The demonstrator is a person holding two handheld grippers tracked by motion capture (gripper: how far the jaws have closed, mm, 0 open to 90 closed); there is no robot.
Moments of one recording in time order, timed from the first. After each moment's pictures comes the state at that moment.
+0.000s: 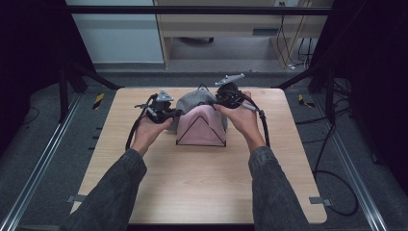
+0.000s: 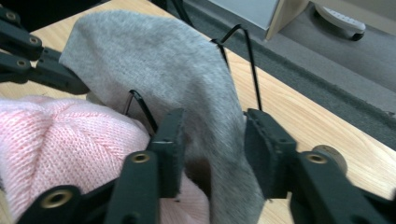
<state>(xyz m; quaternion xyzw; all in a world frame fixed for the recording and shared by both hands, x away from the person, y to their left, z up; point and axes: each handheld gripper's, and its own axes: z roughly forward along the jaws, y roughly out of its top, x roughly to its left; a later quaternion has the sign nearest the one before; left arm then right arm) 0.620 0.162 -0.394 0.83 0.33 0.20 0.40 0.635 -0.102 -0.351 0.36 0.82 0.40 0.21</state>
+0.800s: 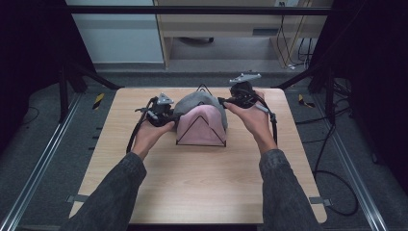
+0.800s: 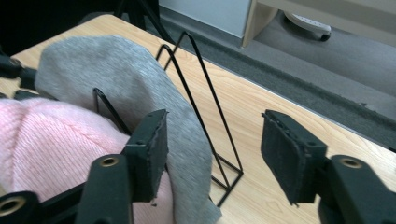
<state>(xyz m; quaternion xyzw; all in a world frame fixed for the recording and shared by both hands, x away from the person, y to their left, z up) 0.611 0.162 -0.397 0.82 0.35 0.21 0.40 0.623 -0.135 -0.341 0.40 0.78 0.41 0.24</state>
